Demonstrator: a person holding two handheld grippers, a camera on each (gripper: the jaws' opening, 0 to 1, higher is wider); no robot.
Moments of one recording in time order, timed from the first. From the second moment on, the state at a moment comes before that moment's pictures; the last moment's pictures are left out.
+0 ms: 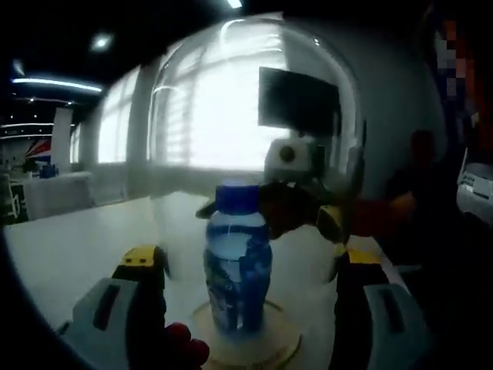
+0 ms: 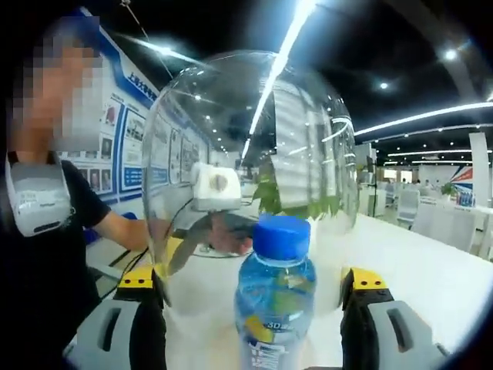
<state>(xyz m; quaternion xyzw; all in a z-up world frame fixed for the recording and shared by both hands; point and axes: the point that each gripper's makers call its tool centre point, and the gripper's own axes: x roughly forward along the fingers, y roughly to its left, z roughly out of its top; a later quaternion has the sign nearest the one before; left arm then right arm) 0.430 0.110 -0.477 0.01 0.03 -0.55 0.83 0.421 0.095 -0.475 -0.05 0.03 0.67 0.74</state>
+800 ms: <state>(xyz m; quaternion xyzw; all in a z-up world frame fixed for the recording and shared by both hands) 0.439 0.111 -0.530 0.02 0.08 -0.55 0.83 0.432 0.098 -0.529 -0.05 0.06 0.67 0.74</state>
